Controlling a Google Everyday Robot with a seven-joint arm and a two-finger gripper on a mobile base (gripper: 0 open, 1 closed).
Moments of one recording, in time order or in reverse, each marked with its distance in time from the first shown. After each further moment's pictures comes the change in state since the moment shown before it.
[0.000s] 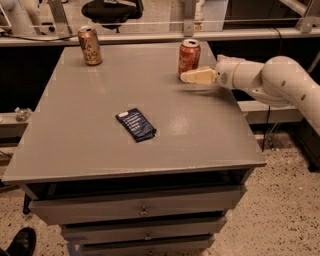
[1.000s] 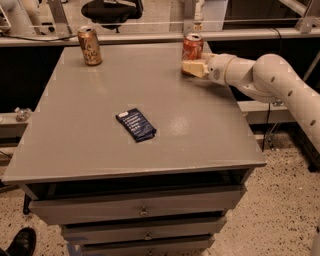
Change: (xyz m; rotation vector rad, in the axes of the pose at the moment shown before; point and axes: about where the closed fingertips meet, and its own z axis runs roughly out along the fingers) arm -0.010 0.000 0.034 -0.052 -0.059 0.008
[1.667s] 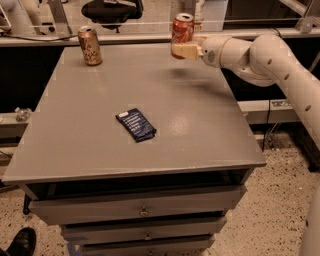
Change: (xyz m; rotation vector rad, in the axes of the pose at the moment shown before) arm -0.063 0.019 0.015 -0.046 -0.062 -0.034
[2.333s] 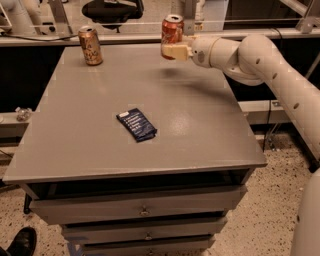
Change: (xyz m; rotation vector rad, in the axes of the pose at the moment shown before) arm 0.001 0.019 0.023 -0.039 -0.002 -0.005
